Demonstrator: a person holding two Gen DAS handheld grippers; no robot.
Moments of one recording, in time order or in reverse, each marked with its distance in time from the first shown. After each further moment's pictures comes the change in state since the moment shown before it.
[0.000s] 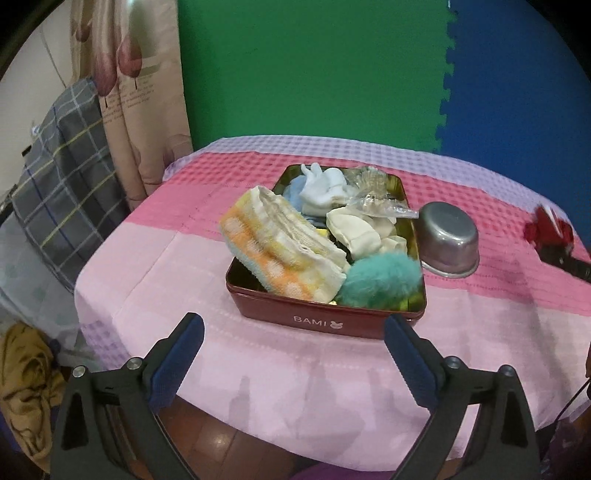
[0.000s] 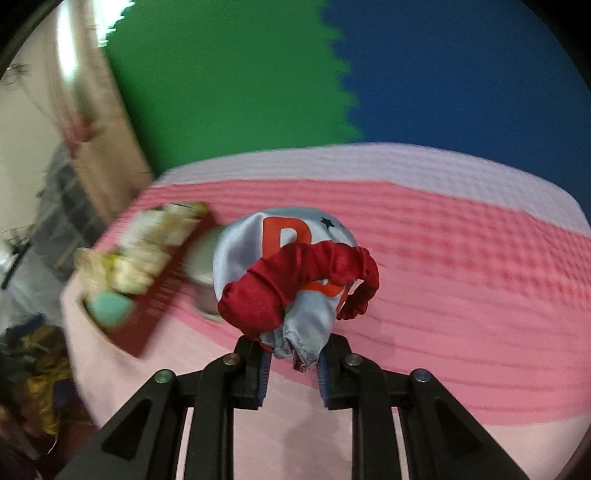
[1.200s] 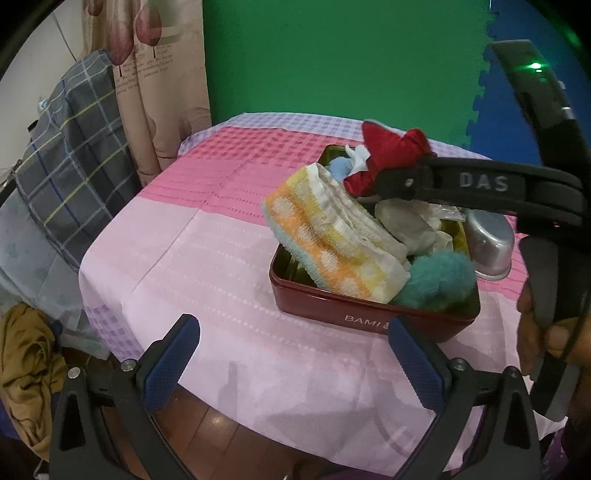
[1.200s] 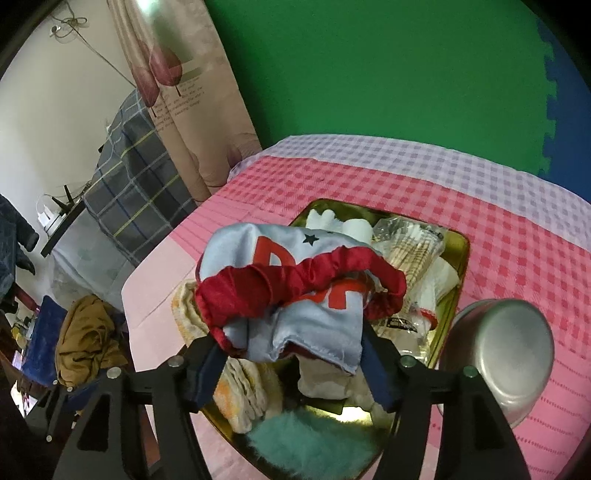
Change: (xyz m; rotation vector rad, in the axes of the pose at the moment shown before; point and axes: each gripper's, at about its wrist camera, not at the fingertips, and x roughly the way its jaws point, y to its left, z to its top) left arm 0.026 0.039 0.004 -0.051 0.082 0.036; right arm 0.123 0.202 0.054 -0.145 0.109 0.239
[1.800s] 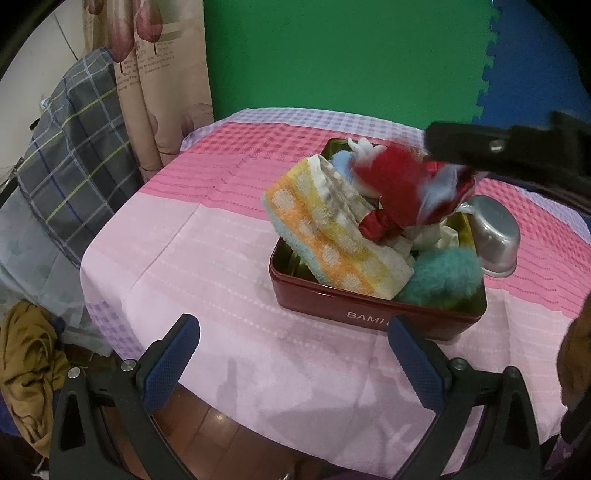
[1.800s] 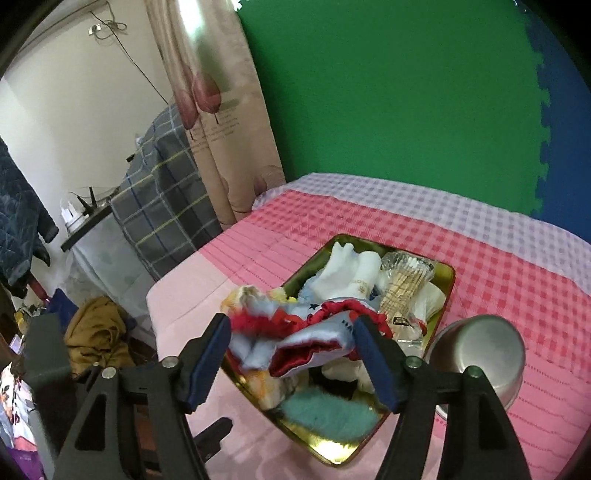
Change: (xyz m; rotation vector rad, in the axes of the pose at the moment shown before) left arm 0.006 -0.005 -0.003 -0.003 0.012 0.023; right arm -0.068 0.026 -0.016 -0.088 -0.149 0.040
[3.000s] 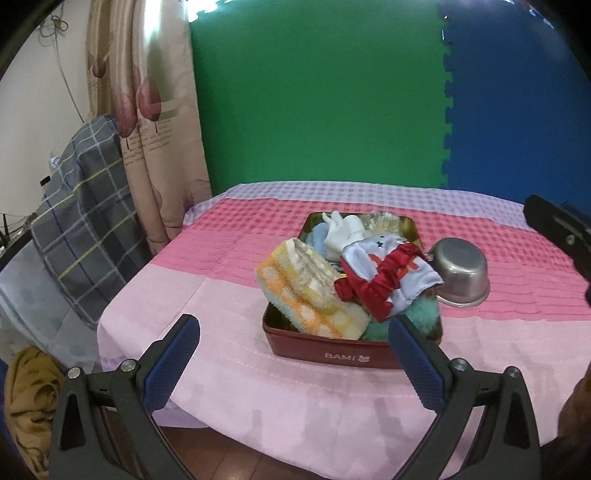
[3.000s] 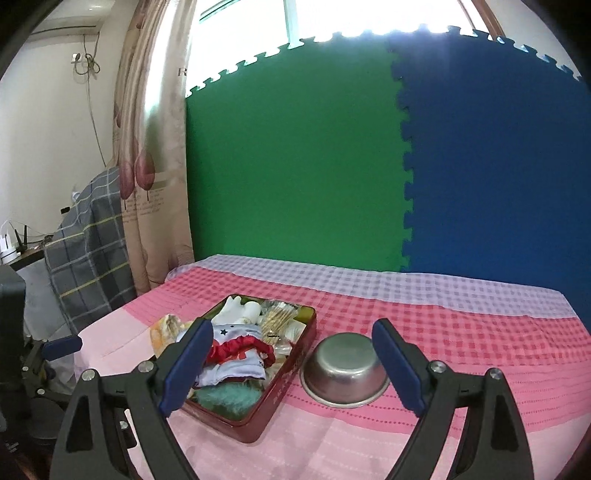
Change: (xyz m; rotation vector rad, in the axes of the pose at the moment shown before) left arm -0.060 -0.016 -0.004 0.083 -0.281 -0.002; right arm -0.113 0.012 -0.065 -0.007 -0.365 -0.435
